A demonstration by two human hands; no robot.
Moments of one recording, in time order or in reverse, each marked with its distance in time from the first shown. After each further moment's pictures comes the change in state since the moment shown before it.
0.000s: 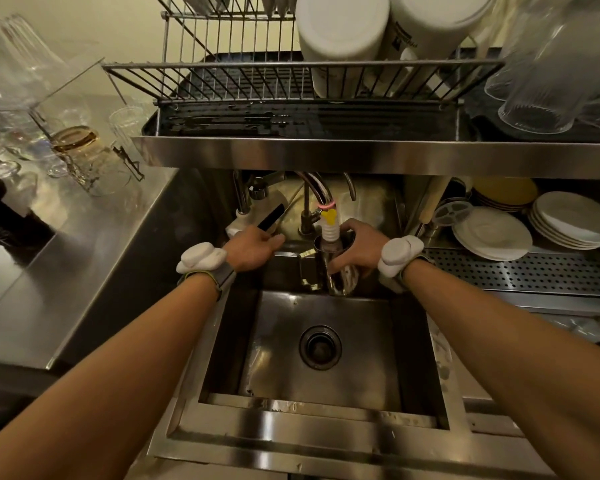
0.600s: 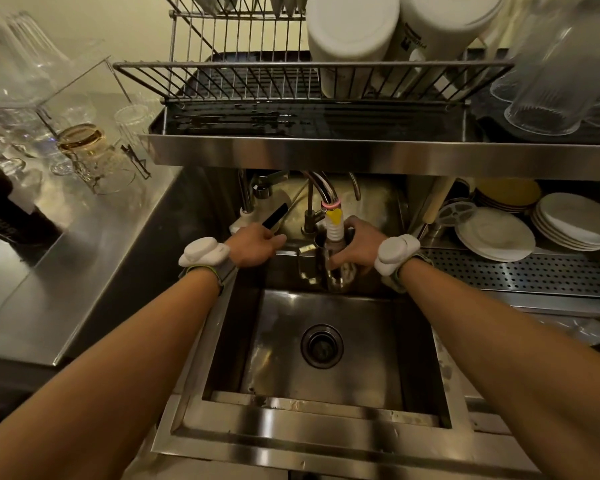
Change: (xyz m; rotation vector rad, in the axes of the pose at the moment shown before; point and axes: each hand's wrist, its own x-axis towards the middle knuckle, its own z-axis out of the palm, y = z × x) left_hand 0.007 -0.007 -0.007 0.127 -0.028 0.050; right_hand 0.002 -0.005 0.001 -0.007 -0.010 0.021
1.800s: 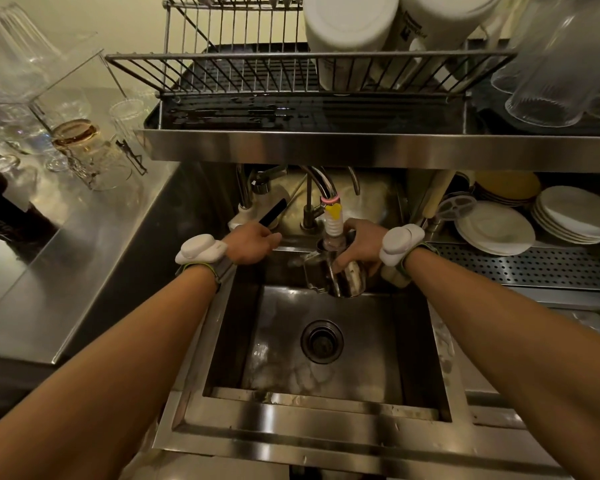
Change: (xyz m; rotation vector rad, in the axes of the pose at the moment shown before) left_hand -0.005 0.000 -0.001 0.017 -0.039 -0.012; right_hand -0.004 -0.003 -0.006 -0.067 -0.129 0.055
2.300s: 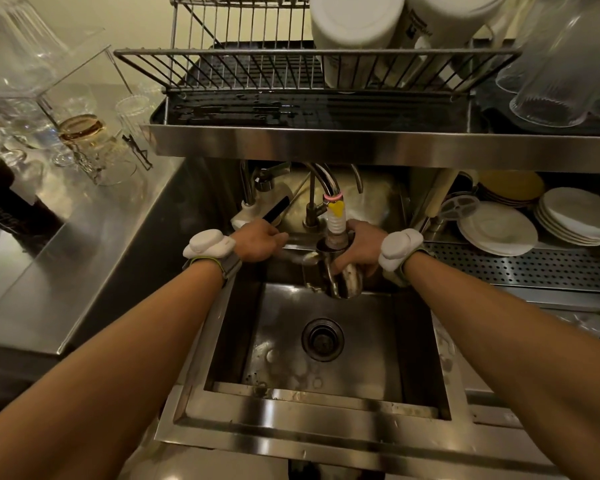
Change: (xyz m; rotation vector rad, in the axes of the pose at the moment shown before) left_hand -0.009 0.012 0.001 -0.013 -0.044 0.019; right_hand -0.002 0.000 0.010 0.002 0.035 -0.030
